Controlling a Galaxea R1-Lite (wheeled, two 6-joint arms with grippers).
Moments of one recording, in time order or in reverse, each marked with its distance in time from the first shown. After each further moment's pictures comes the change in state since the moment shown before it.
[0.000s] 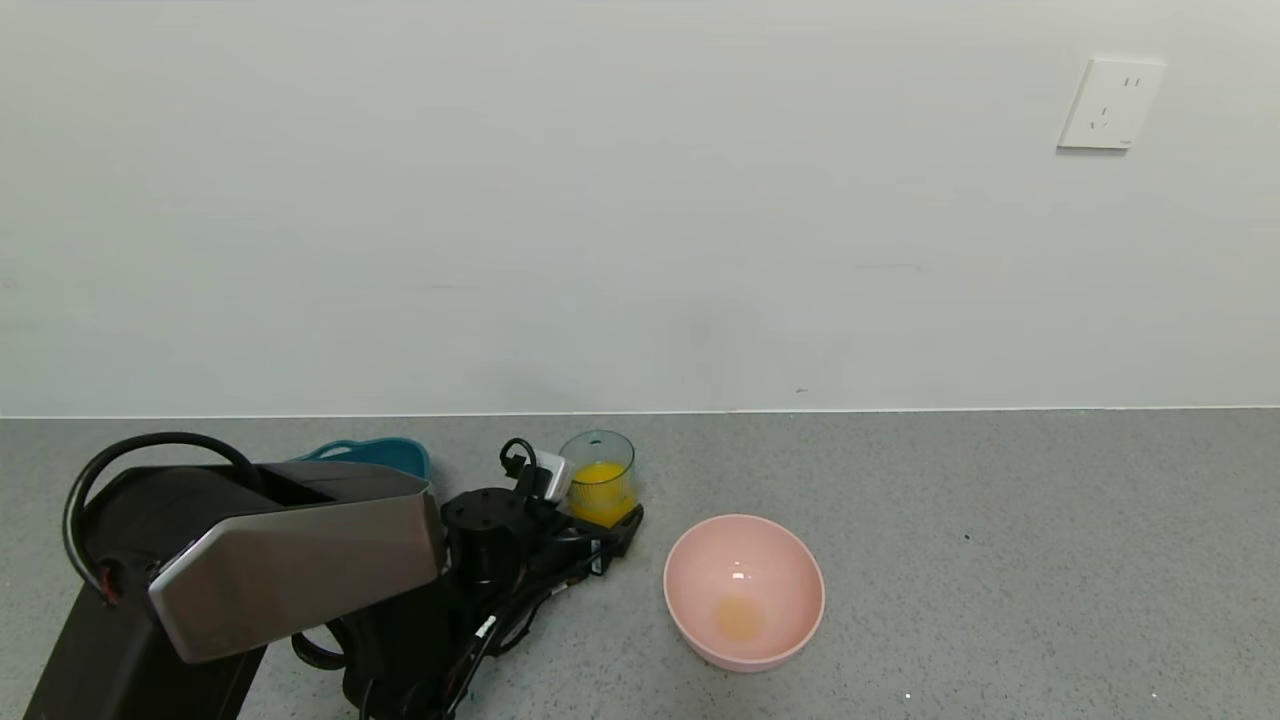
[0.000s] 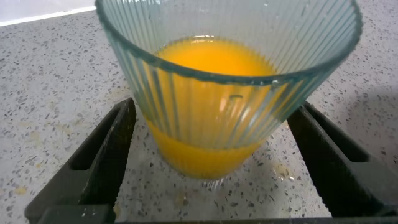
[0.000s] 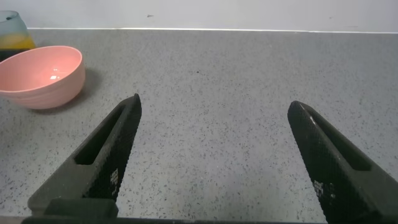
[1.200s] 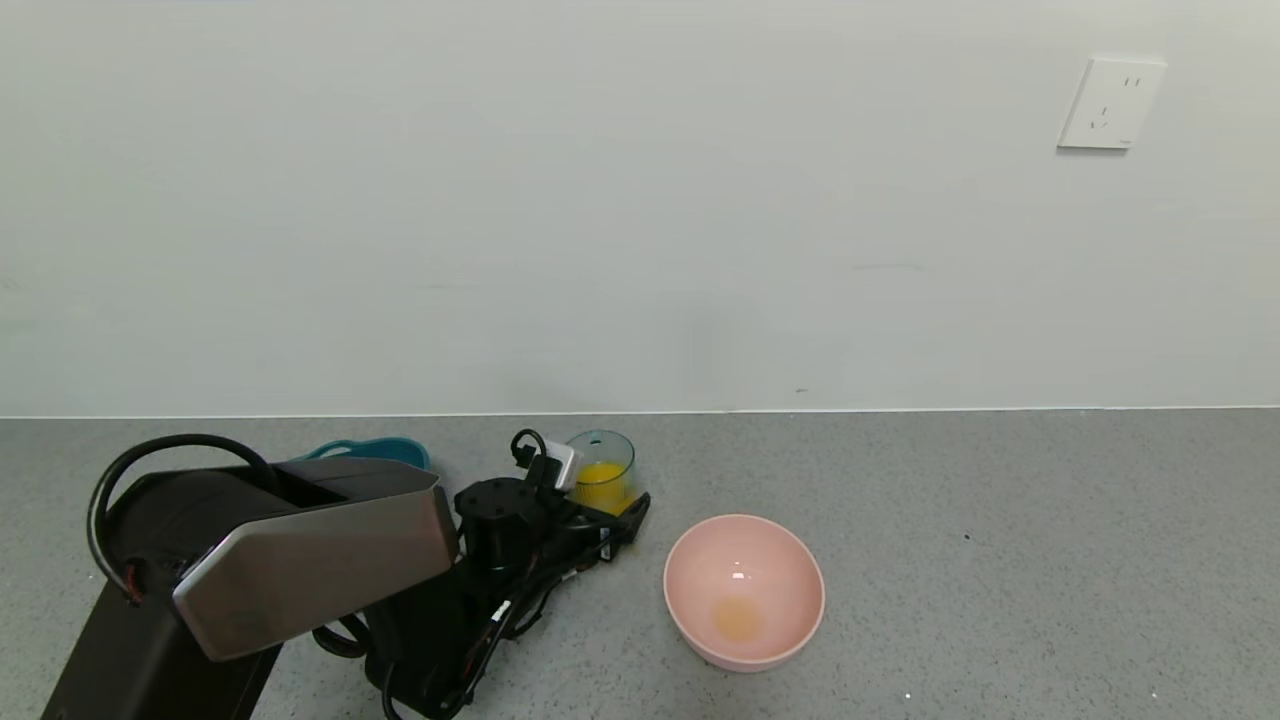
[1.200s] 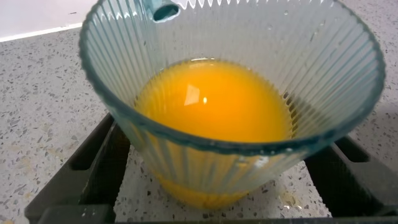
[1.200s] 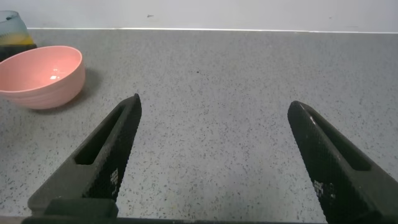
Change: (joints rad) left arm -0.001 0.026 -0.084 0.029 0.002 0.007; right arm 0.000 0.000 0.000 0.000 0.000 0.000
